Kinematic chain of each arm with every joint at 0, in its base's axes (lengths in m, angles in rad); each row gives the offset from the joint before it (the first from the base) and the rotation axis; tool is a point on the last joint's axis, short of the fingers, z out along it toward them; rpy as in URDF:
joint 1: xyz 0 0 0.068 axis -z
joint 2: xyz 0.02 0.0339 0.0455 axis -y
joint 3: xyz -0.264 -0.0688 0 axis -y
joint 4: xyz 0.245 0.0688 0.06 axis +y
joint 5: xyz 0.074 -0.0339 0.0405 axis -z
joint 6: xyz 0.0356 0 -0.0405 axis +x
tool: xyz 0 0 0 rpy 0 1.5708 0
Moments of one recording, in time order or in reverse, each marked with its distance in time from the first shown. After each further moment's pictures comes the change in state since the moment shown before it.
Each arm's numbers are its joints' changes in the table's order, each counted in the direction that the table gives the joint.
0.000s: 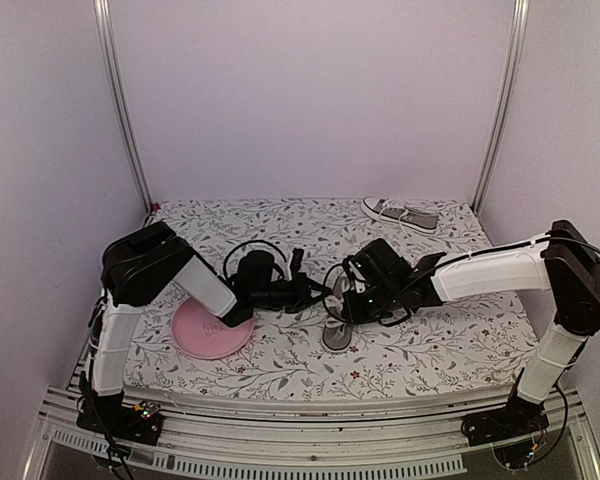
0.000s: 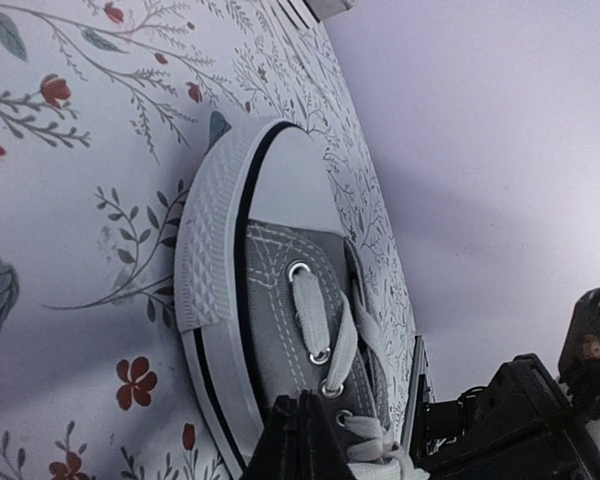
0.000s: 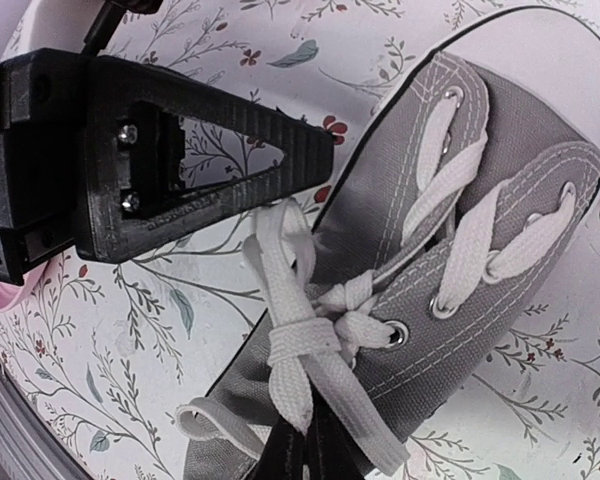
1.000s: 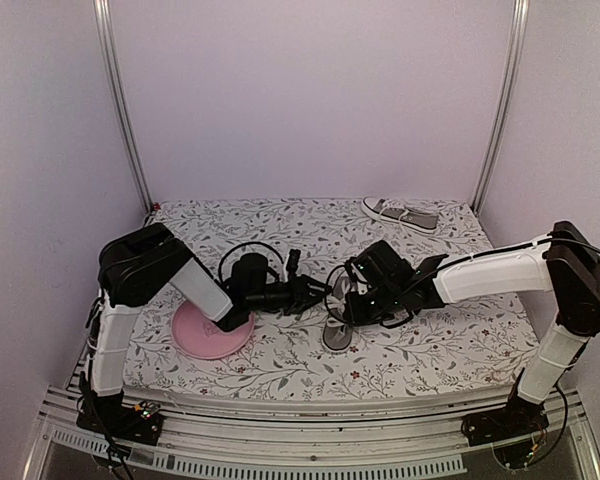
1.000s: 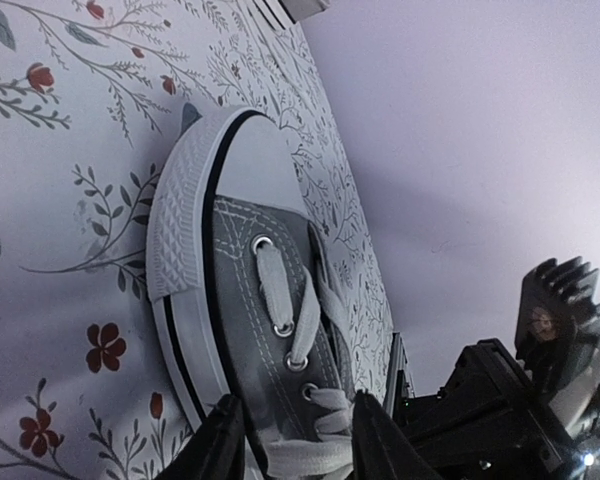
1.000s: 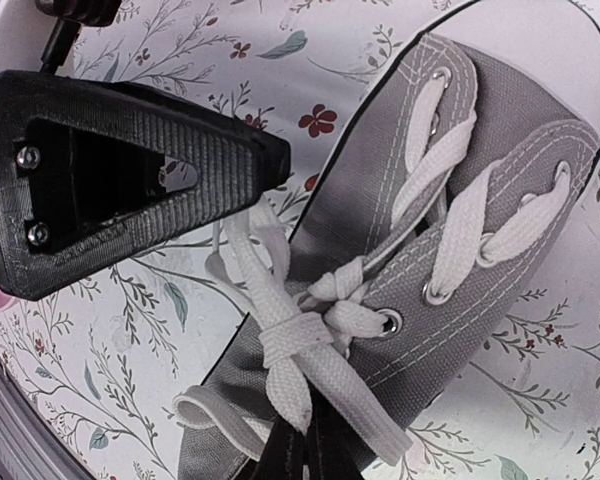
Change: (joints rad) left arm 0.003 0.024 -0.073 -0.109 0.012 -0.048; right arm 0.000 0.013 -0.026 -0.006 -0.001 0.023
